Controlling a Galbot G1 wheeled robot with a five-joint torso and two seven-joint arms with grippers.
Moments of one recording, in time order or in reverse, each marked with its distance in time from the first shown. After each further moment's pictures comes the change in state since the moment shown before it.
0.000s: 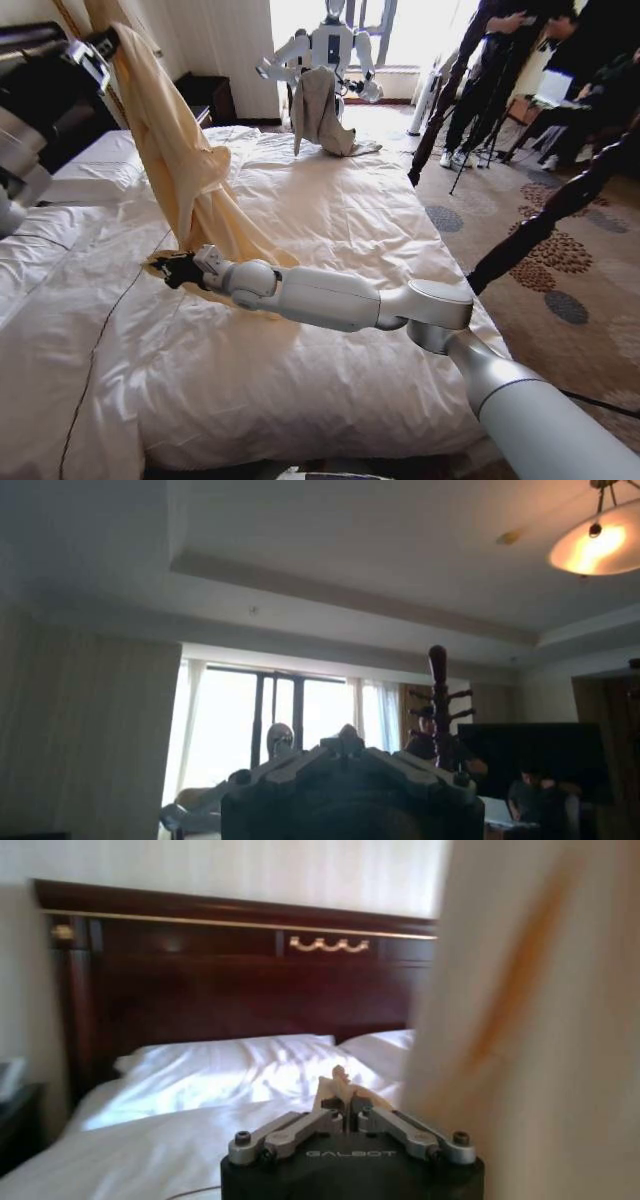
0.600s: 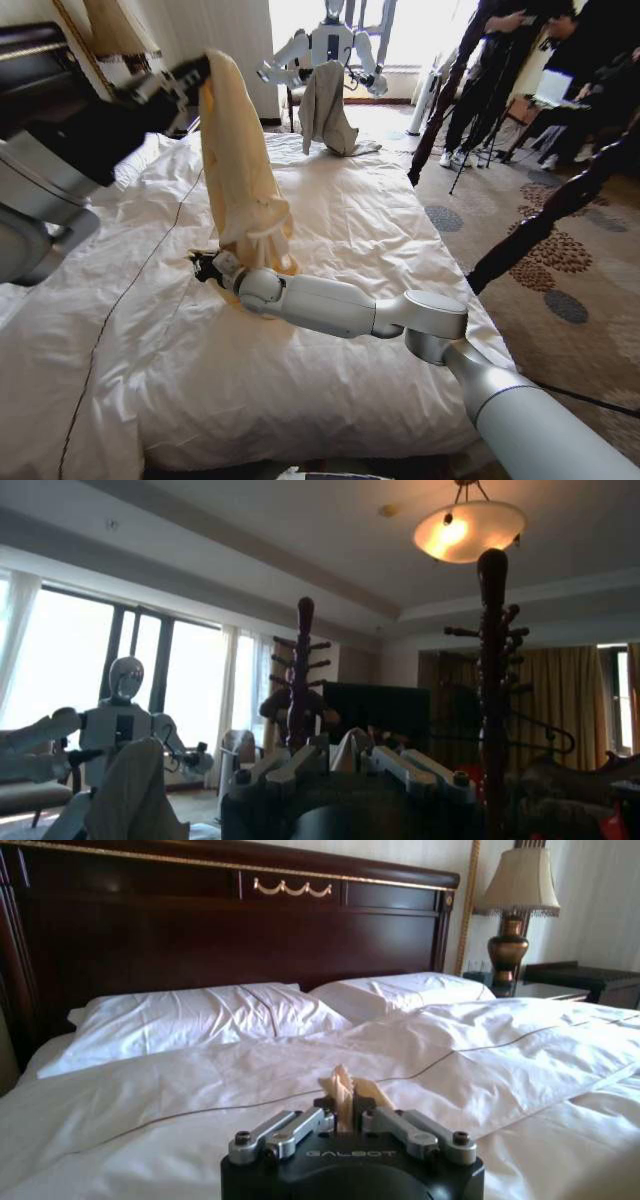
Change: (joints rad) left arm 0.078 -0.087 0.051 -0.208 -0.046 0.100 0.170; right arm -0.089 -0.006 -0.069 0.015 -0.013 -0.036 0.147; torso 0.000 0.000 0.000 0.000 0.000
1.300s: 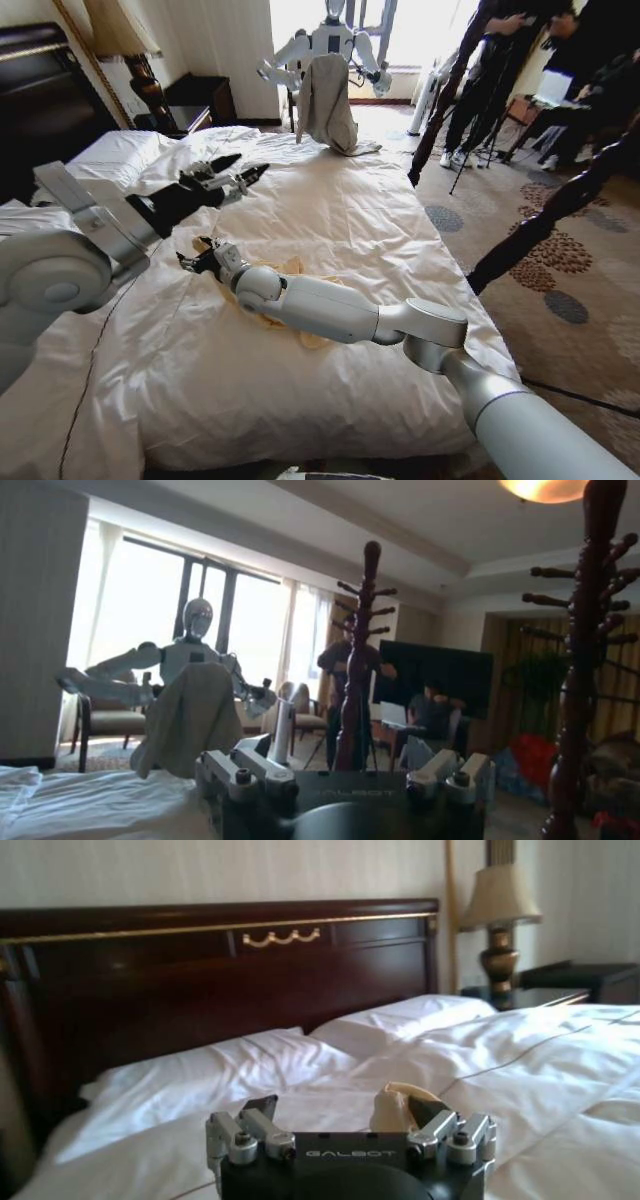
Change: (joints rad) left arm 0.046 -0.151 0.118 0.055 0.193 0.042 -0.098; right arm -0.032 -0.024 0.112 0.066 0.075 0.014 -0.043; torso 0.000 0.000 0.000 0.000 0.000
